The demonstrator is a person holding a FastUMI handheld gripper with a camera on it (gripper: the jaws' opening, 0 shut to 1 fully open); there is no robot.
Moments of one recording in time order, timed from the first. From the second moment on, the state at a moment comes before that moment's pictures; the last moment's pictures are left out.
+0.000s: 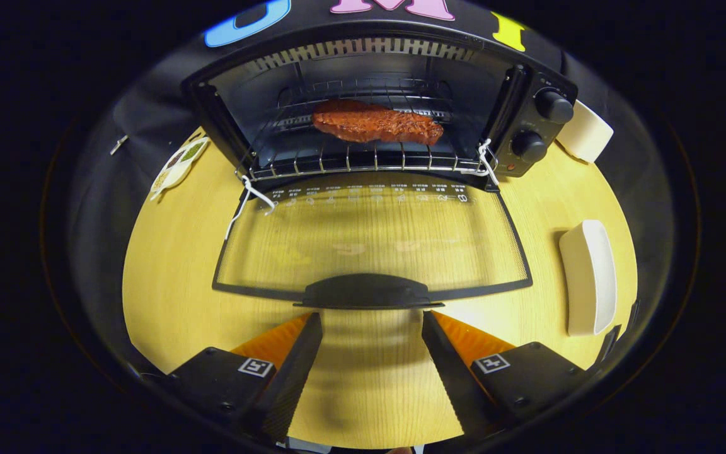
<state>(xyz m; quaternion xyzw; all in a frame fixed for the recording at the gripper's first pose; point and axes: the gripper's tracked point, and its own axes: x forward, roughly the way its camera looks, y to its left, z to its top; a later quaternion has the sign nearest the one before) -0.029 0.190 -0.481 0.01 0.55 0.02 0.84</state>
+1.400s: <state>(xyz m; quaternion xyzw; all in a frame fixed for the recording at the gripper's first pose) 0.099 0.185 -0.311 -0.02 0.33 0.05 0.94</state>
